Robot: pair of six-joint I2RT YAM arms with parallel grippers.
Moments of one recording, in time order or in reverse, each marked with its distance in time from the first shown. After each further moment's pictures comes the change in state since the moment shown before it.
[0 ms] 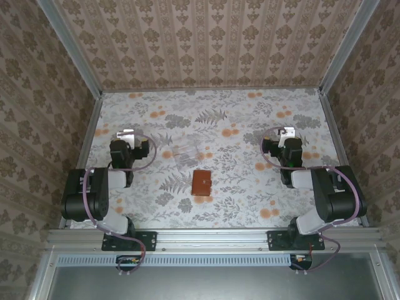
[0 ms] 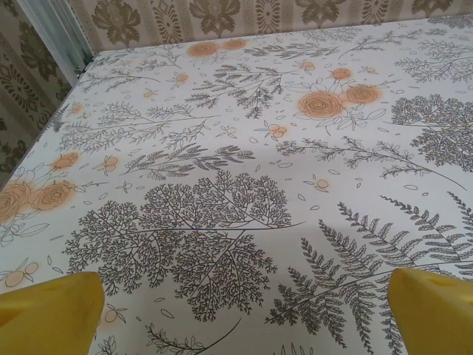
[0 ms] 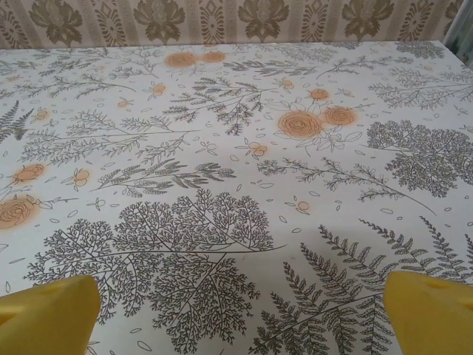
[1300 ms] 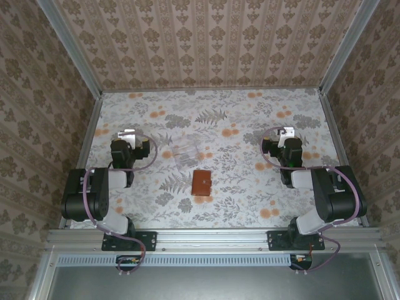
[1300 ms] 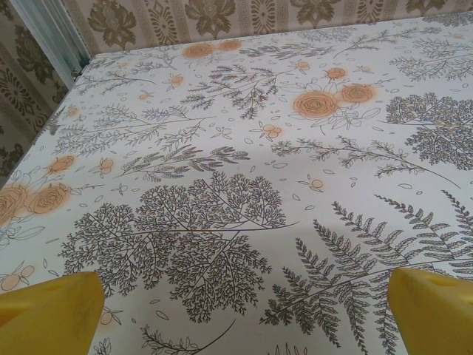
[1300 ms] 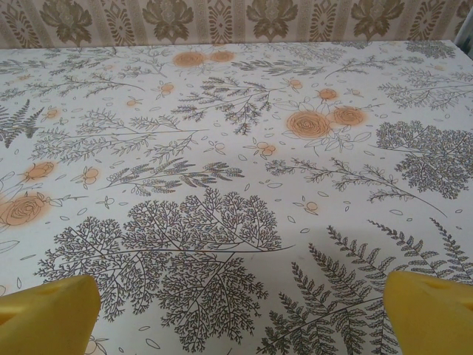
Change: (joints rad) left arm -0.011 0.000 0.000 0.000 -0.005 0.007; right arm 0.000 0.000 0.000 0.000 -0.020 0.000
